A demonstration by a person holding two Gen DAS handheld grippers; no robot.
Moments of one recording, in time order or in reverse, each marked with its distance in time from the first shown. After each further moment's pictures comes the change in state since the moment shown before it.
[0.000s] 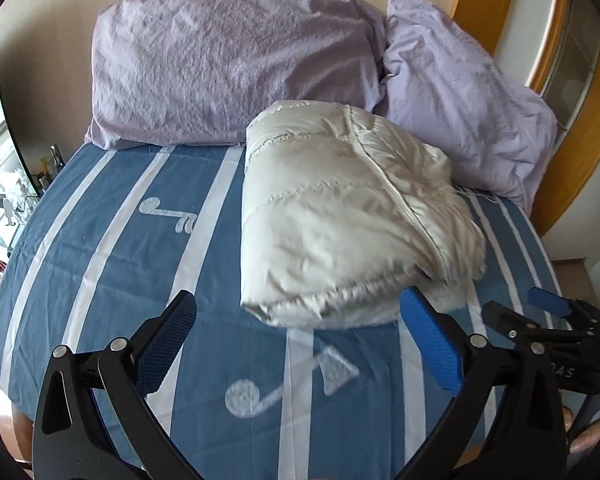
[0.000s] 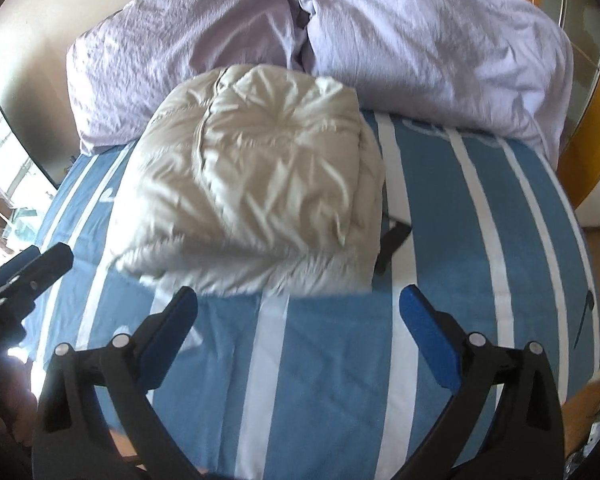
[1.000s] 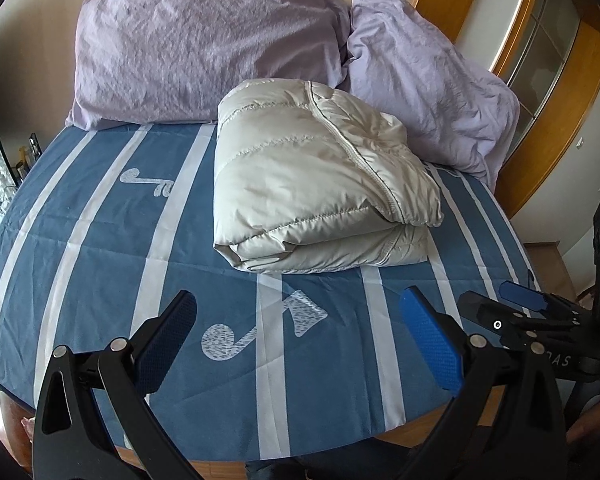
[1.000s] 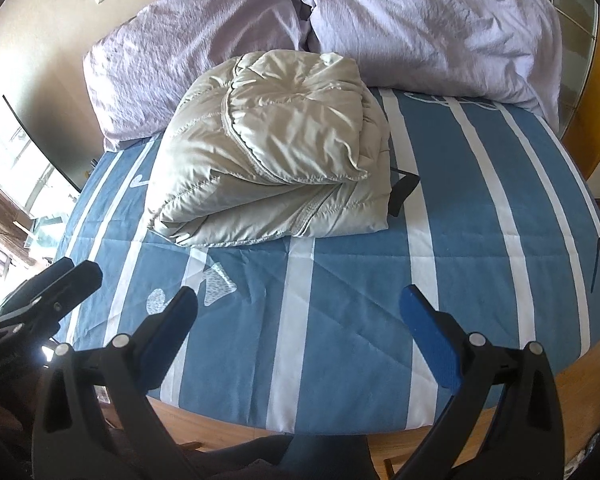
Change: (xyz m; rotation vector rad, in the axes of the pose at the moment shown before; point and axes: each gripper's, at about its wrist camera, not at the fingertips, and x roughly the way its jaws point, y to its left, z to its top) left arm -0.025 -0.007 -0.040 0.016 0.034 -0.109; right arm -0.031 0.003 -0.050 0.057 0.004 0.075
